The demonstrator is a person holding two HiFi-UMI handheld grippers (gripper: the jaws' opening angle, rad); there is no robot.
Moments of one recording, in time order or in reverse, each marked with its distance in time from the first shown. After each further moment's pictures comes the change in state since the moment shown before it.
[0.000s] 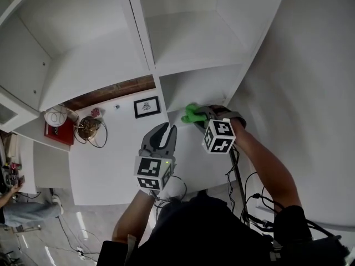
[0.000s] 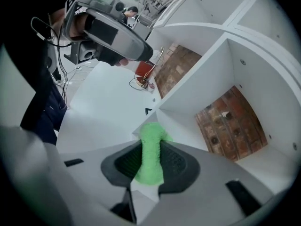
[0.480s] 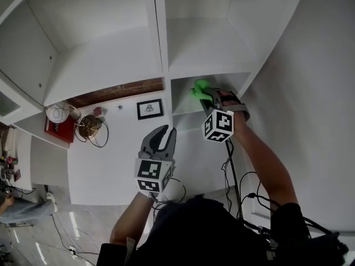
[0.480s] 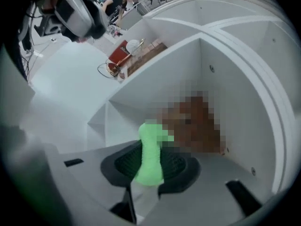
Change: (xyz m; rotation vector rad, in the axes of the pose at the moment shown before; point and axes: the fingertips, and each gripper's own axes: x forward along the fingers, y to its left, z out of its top) left arm -0.014 0.018 0.005 -0.005 -0.022 0.030; right arm -0.006 -0.109 -0.001 -0.060 0.092 -0.423
